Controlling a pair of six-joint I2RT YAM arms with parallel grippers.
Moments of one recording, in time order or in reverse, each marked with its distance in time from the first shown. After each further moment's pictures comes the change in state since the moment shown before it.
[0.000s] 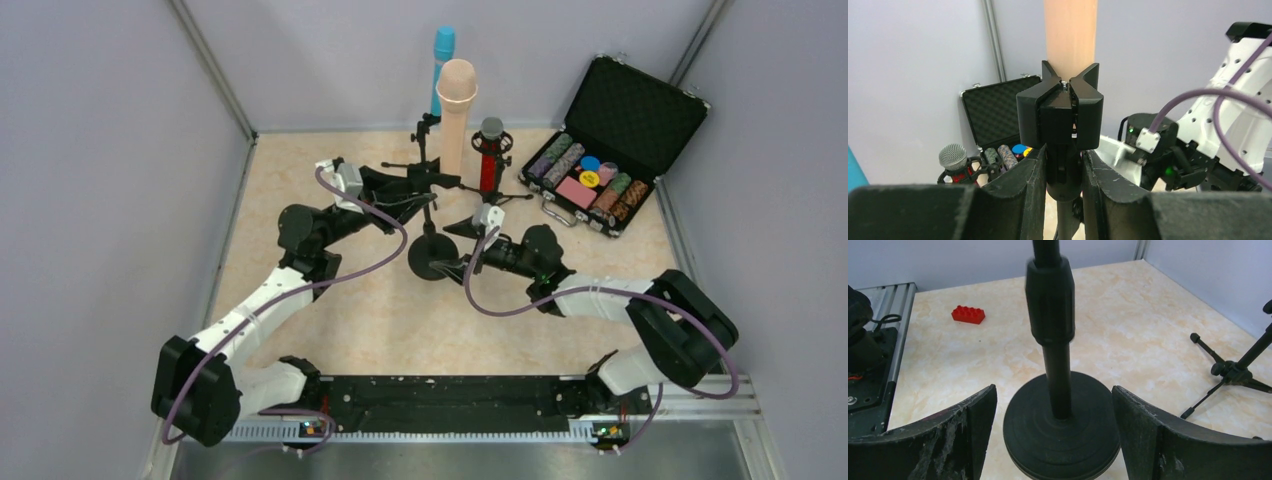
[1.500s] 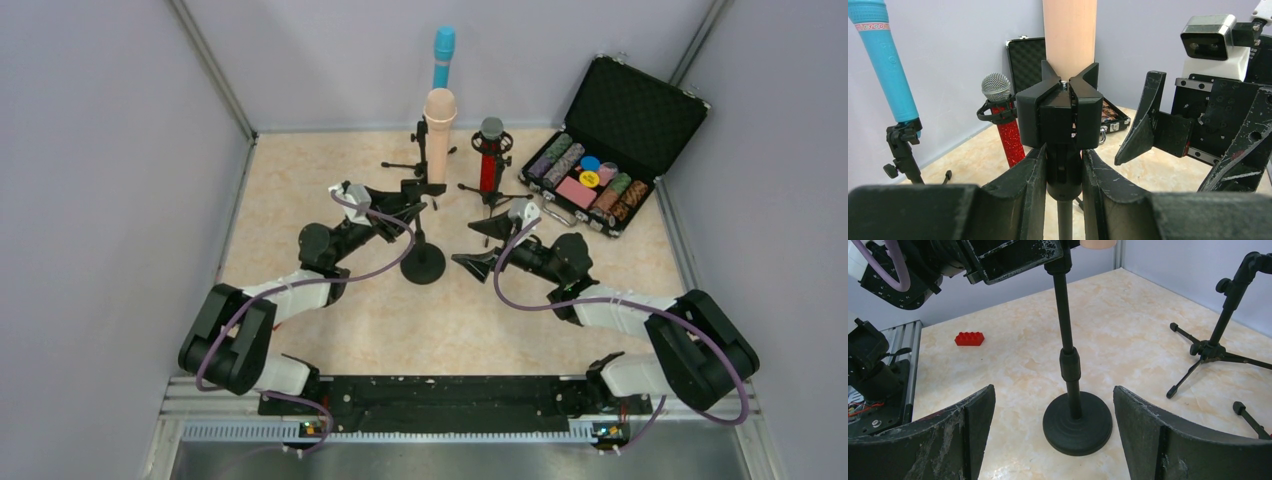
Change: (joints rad) left arm 0.083 0.269 -0.238 0.396 -0.109 0.061; right arm -0.138 -0.145 -0.127 0.105 -0.029 0.203
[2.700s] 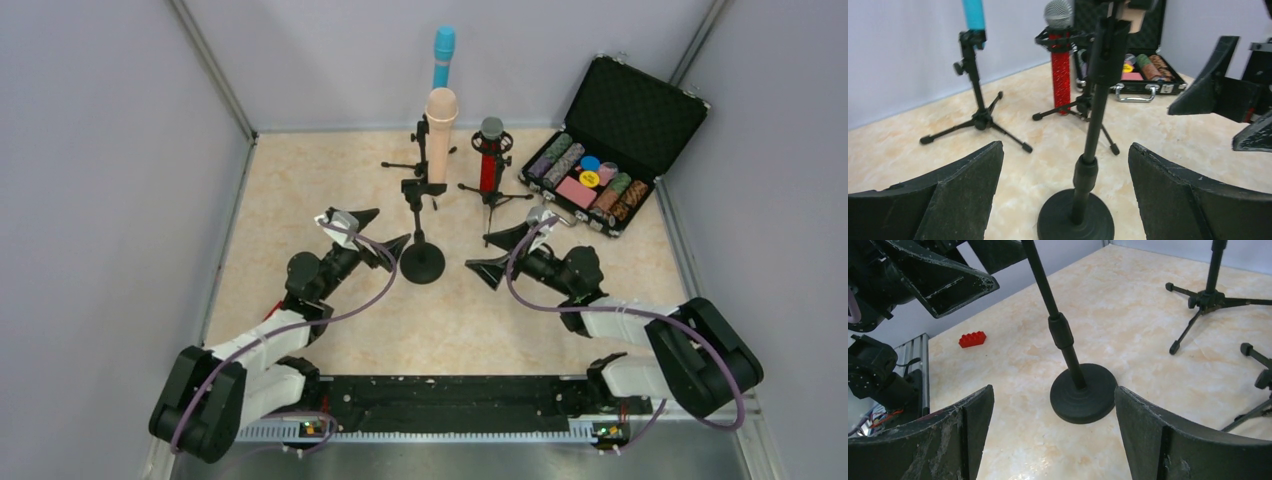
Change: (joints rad) left arm 0.003 -0.303 -0.250 -0.274 -0.242 0.129; right arm -0.060 -0.026 -0.115 0.060 0.022 0.143
